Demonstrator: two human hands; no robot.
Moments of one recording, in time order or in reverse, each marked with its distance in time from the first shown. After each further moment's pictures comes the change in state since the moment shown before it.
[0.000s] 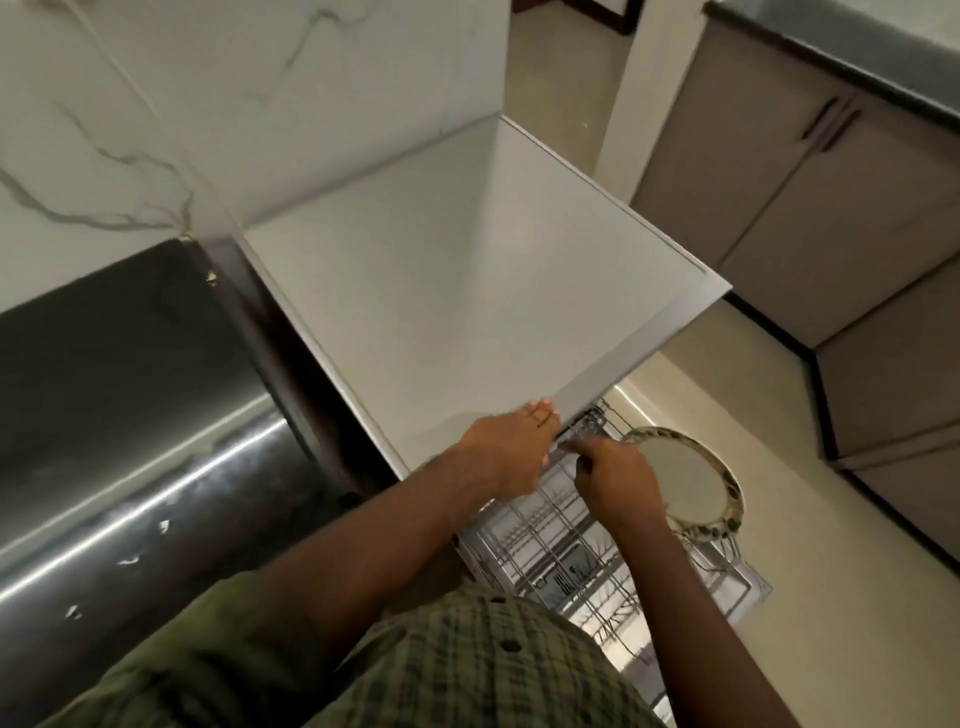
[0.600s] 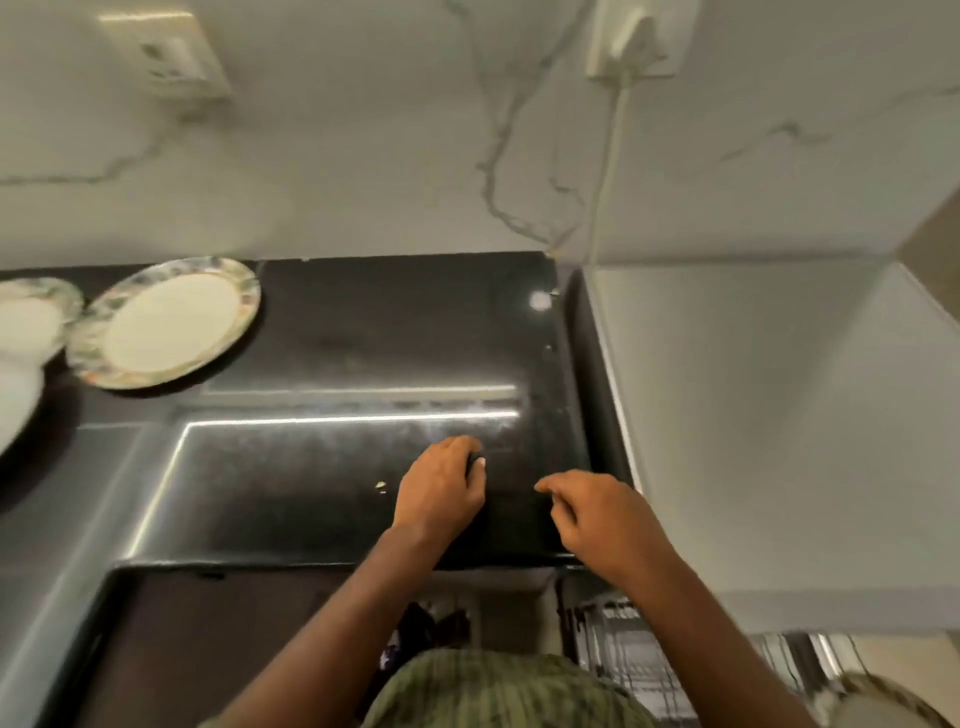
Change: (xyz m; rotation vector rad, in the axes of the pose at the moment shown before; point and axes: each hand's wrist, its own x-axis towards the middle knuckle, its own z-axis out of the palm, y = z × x) left_hand -0.282 -0.183 0.089 -0.500 0.755 -1.033; right_hand -0.020 -0.285 0.063 -0.118 -0.323 -0.867
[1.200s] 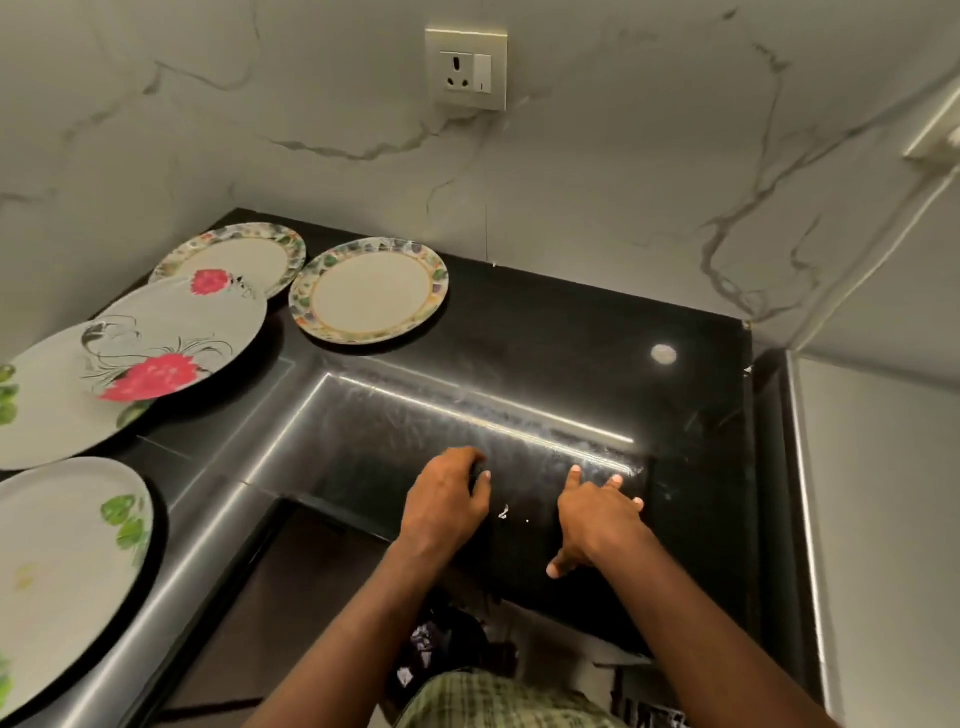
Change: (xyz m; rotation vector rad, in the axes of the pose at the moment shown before) left_hand -0.031 -0.147 -0.068 -0.113 0.272 -0.322; right_hand 0.140 -0.160 0.074 -0.495 -0.640 0.101
